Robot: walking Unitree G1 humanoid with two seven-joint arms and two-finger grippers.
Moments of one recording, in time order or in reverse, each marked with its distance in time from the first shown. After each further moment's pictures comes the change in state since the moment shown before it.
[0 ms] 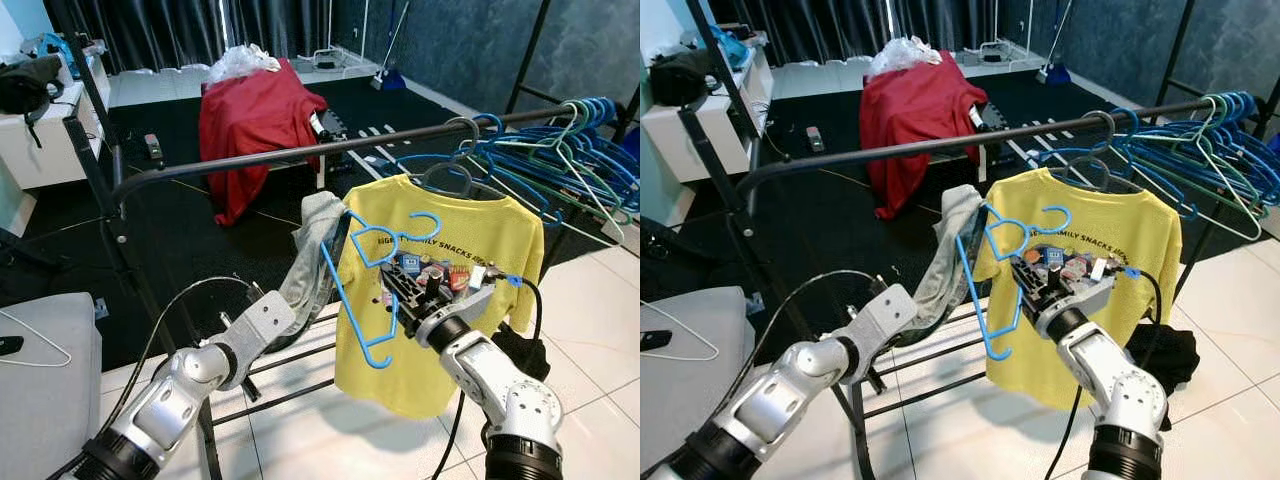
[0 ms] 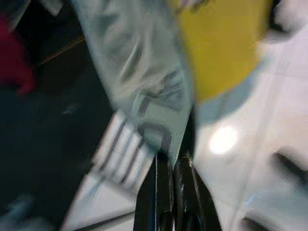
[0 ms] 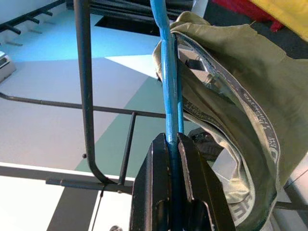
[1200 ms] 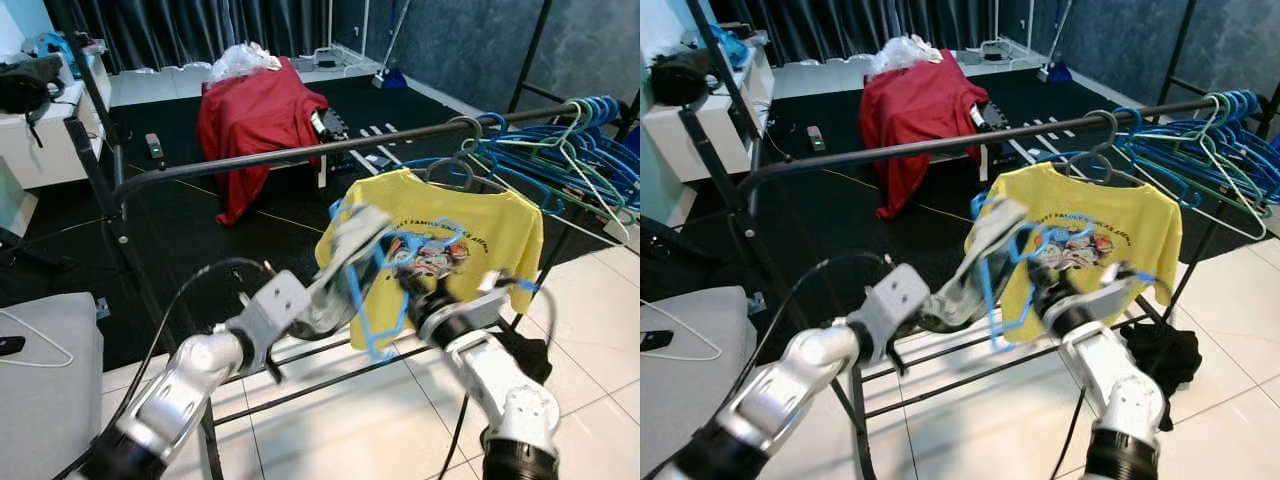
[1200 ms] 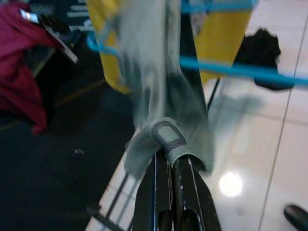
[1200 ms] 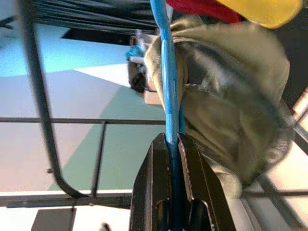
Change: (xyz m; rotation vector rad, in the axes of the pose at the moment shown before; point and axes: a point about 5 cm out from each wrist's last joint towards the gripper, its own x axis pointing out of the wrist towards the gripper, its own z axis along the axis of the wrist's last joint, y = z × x) left arm 0.006 0.010 0.046 0.002 -0.208 0.068; right arm -0.005 -0.015 -0.009 0.017 -0.046 -0.160
